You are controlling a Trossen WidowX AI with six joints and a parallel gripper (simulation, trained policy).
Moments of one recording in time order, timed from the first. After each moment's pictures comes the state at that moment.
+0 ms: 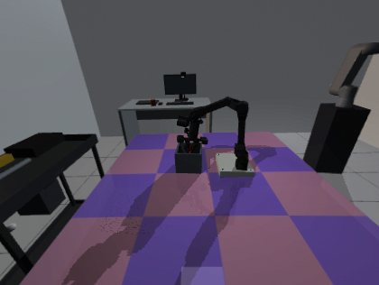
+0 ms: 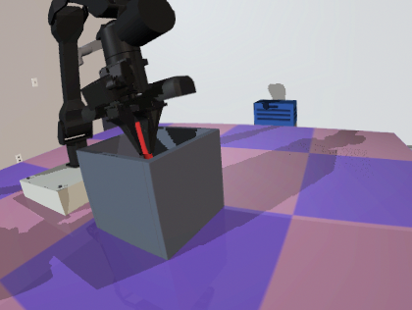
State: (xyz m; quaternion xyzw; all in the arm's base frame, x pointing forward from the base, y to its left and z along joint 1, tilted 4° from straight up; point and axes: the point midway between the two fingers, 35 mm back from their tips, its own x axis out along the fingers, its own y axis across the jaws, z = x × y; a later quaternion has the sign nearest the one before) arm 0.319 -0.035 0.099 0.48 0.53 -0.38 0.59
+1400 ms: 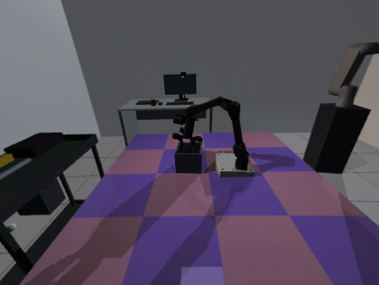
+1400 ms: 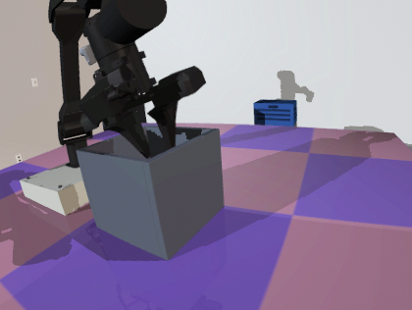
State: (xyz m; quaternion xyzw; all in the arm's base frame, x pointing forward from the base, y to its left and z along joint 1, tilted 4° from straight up) arm 0.353 -0.046 0.103 0.53 0.57 -0.31 0.55
